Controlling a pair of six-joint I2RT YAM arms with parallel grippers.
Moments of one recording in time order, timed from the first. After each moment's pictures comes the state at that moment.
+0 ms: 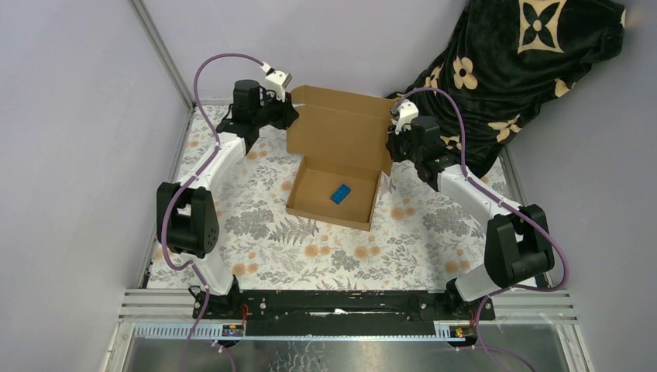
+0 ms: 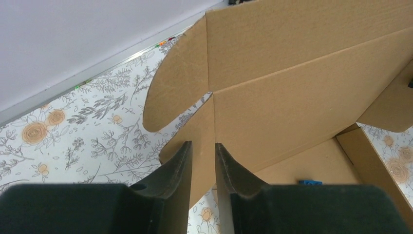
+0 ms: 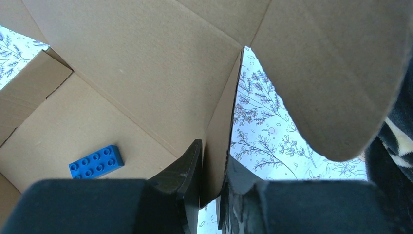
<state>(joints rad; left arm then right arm) -0.16 1.73 1.43 -0.07 0.45 0.07 0.34 1.51 1.04 0.00 -0.09 -0.04</state>
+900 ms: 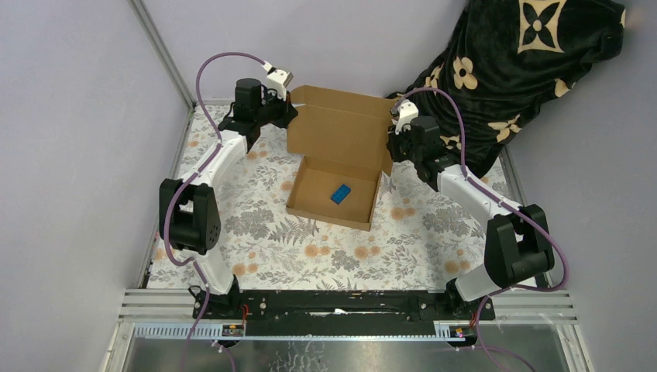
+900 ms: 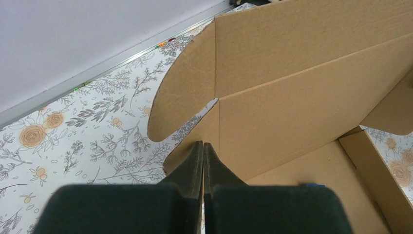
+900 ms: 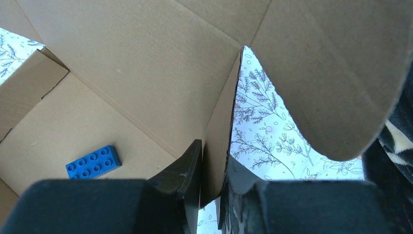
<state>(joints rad) -0.16 1.77 1.46 -0.07 0.45 0.07 0.35 1.51 1.04 0.00 -0.07 -0.04</state>
